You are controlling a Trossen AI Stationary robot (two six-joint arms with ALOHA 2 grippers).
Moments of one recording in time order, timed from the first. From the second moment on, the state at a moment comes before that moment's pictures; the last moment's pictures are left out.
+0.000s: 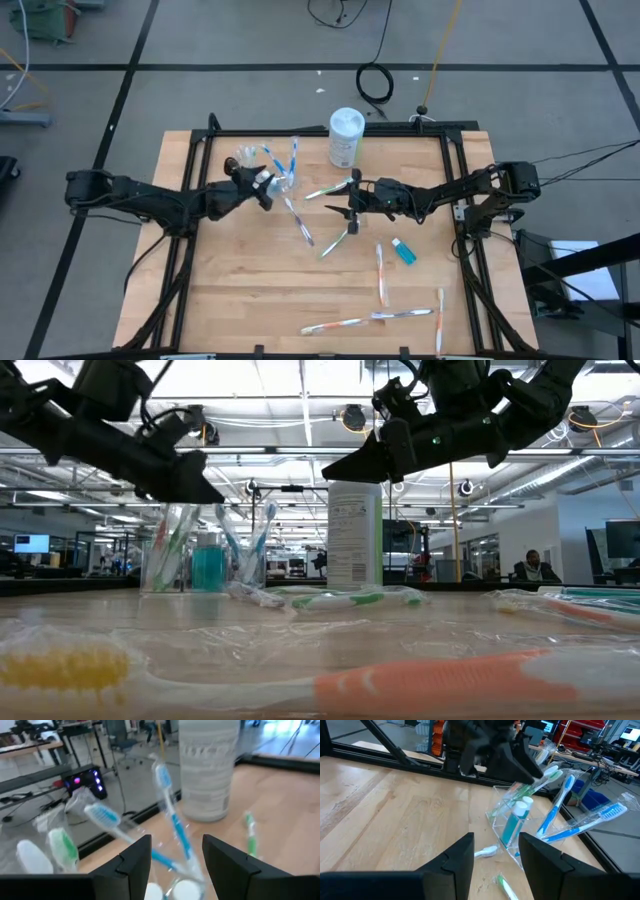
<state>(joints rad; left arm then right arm) 0.09 1.08 0.25 0.58 -0.68 -0.08 -0.07 1.59 0.67 0.75 0.05 -0.23</state>
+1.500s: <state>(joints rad) -0.03 1.14 0.32 0.43 -0.24 -0.53 -0.07 1.59 0.67 0.49 0.05 -0.19</state>
